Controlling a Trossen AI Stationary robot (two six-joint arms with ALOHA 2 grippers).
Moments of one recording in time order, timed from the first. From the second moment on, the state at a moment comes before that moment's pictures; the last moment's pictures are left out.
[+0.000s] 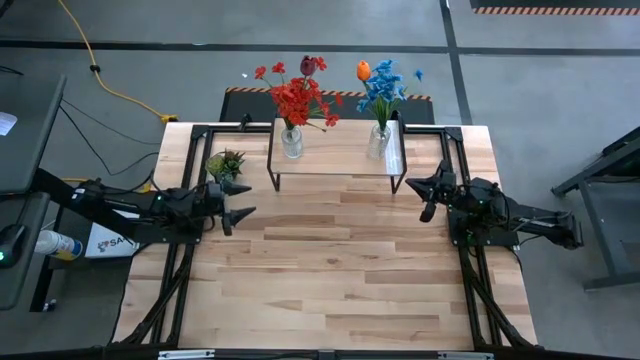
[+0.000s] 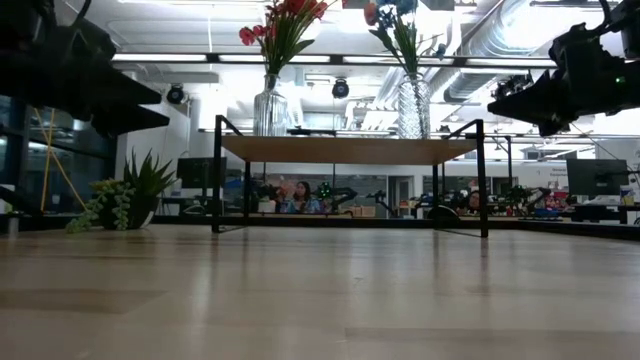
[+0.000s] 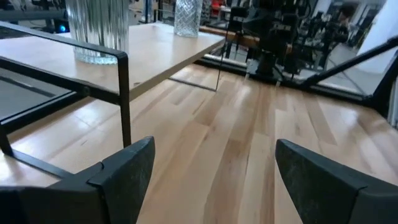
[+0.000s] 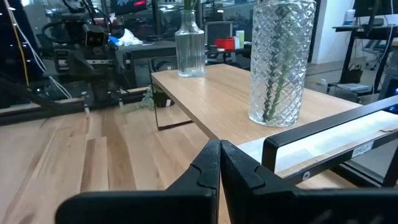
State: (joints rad) left arm -0.16 0.12 0.06 -0.09 -0.46 -0.21; right arm -0.21 0.02 0.05 -0.07 0.20 0.07
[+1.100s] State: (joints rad) left arm -0.16 0.11 0.06 -0.06 -0.43 -0.23; right arm -0.21 0.02 0.05 -0.07 0.20 0.20
